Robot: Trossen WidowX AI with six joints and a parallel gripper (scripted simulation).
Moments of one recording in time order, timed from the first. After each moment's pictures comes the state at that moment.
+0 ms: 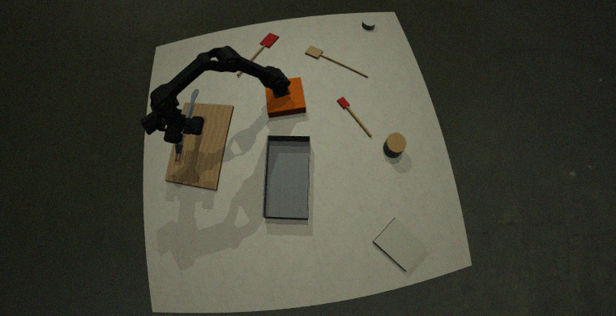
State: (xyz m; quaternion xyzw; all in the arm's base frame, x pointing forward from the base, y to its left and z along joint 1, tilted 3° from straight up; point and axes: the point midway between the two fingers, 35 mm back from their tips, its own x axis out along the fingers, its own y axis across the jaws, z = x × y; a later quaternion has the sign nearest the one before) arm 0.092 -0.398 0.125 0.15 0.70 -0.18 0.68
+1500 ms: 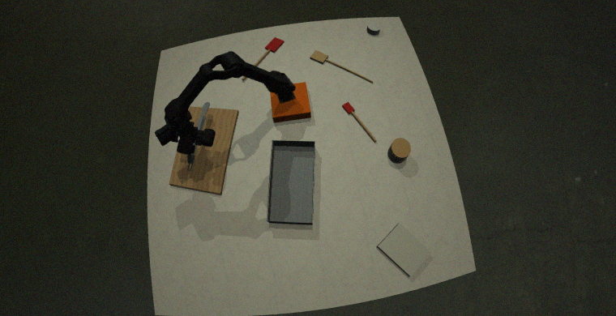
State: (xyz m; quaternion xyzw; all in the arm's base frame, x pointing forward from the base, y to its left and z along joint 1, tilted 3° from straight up) arm 0.088 -0.398 0.052 0.15 0.70 -0.18 0.67
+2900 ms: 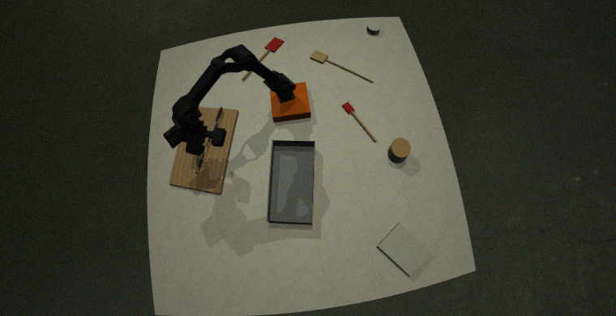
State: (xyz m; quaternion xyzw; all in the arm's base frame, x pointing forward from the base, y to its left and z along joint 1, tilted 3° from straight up) arm 0.125 -0.348 0.089 0.16 0.70 -0.18 0.67
